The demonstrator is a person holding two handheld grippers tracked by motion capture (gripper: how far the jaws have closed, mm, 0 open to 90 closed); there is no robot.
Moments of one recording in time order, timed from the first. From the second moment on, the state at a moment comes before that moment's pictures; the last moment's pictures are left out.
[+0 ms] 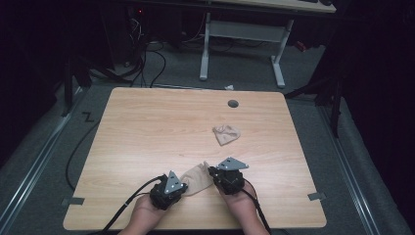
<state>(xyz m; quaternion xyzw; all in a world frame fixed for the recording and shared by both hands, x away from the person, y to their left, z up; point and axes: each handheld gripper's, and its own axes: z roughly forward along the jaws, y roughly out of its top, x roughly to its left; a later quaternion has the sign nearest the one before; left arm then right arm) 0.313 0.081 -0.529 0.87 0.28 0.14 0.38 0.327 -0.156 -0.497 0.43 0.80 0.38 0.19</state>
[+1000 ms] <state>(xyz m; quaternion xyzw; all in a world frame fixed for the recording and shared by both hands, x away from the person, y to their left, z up) 0.288 0.136 -0.514 0.84 0.30 0.17 0.42 0.304 -0.179 -0.509 0.45 0.80 0.36 0.19</state>
